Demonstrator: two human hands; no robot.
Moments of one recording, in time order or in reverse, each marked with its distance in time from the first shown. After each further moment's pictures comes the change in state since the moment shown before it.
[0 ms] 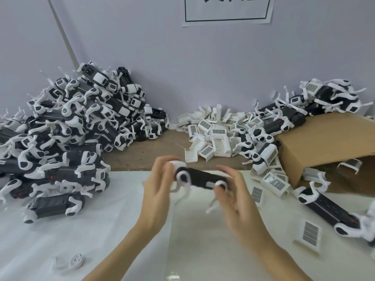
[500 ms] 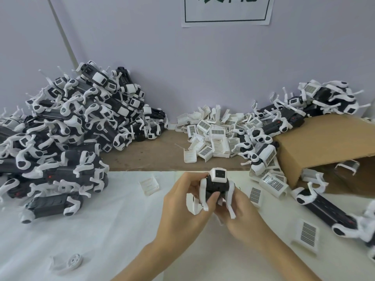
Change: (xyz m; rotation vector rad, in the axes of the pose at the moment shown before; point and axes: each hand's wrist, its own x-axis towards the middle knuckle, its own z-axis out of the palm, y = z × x) left_hand -0.032 0.006 0.034 0.256 -0.077 0.253; right_hand 0.005 0.010 -0.012 0.073 -0.228 0.098
